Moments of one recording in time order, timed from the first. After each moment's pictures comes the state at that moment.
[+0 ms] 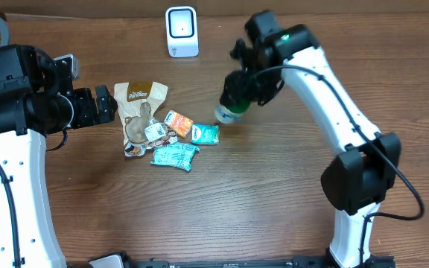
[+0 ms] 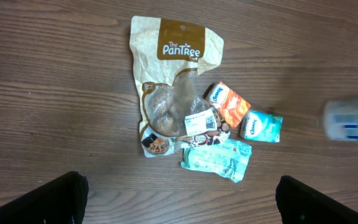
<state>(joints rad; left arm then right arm) 0.24 1.45 1.58 -1.26 0.29 0.00 0.38 2.09 2.06 -1.32 -0.43 0.11</state>
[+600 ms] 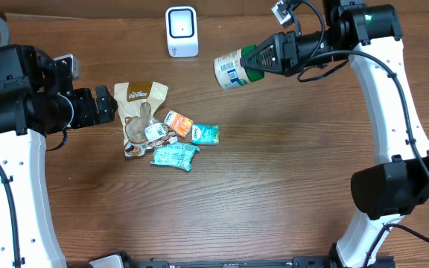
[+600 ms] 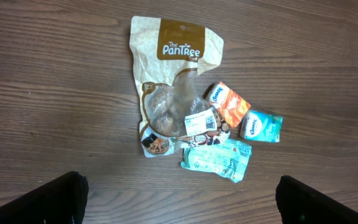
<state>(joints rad) 0.24 1.45 1.58 -1.26 0.29 0.00 0.14 1.98 2.13 -1.39 -1.18 -0.13</state>
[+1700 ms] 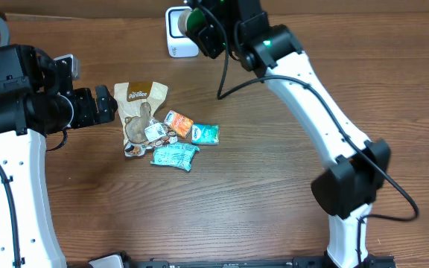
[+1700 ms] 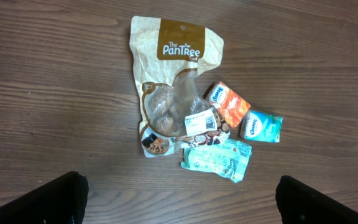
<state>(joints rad) 0.24 1.45 1.58 -1.26 0.29 0.00 0.50 2.11 2.13 -0.59 -0.10 -0.26</state>
